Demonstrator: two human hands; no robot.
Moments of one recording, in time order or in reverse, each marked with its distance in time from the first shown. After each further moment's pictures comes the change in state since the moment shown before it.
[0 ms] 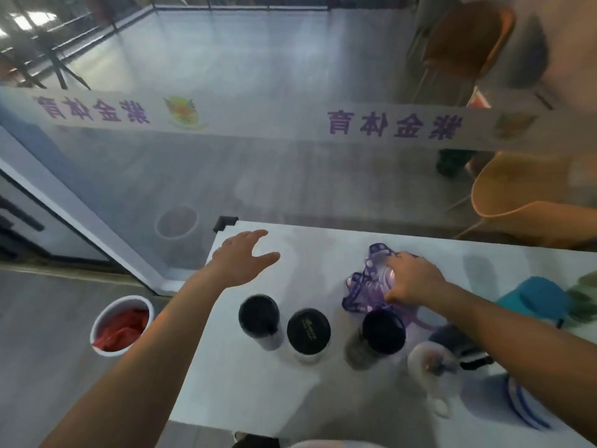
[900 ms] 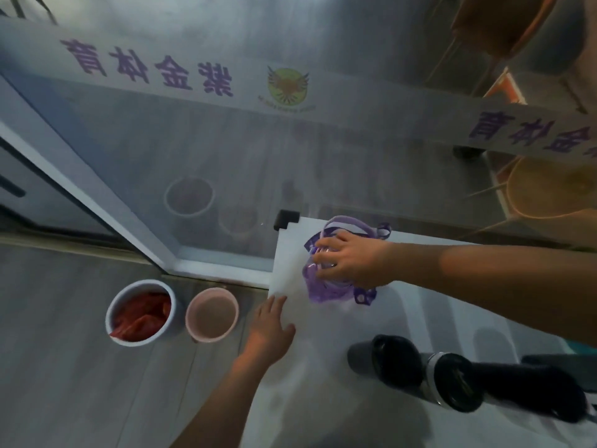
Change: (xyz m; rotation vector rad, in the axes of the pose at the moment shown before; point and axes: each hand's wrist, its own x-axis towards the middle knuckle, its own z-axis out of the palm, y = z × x) left_hand 0.020 -0.217 0.073 -0.229 -0.154 -0.098; right_hand 0.135 -0.292 -0.055 -0.705 -0.038 -1.020
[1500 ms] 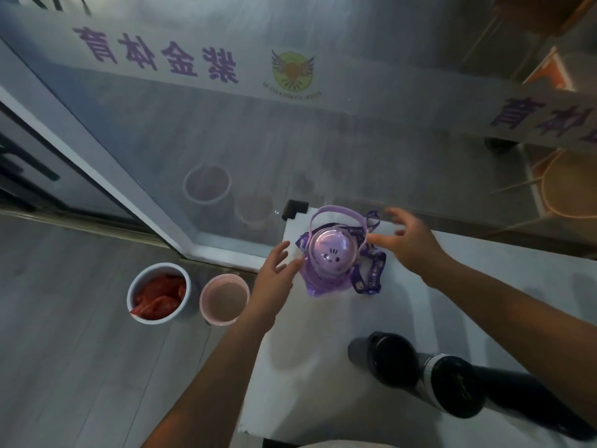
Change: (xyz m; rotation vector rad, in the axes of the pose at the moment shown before) left_hand 0.000 0.068 -0.057 -0.971 0.127 -0.091; right_hand -0.051 0.000 0.026 1.489 0.604 1.075
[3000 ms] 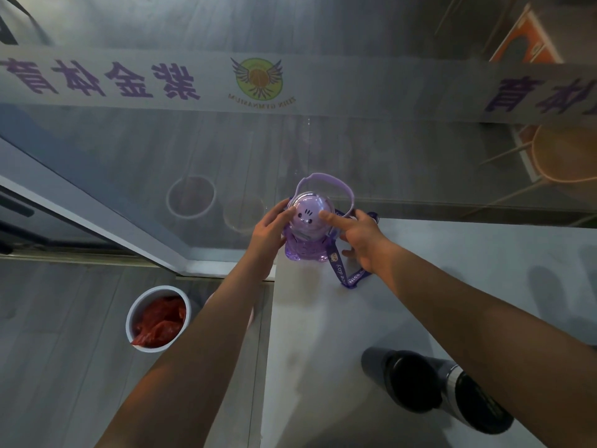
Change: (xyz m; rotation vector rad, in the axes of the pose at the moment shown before) left_hand 0.106 0.069 0.002 -0.059 -0.161 0.043; right_hand 0.065 -0.025 0.072 0.675 -0.056 0.352
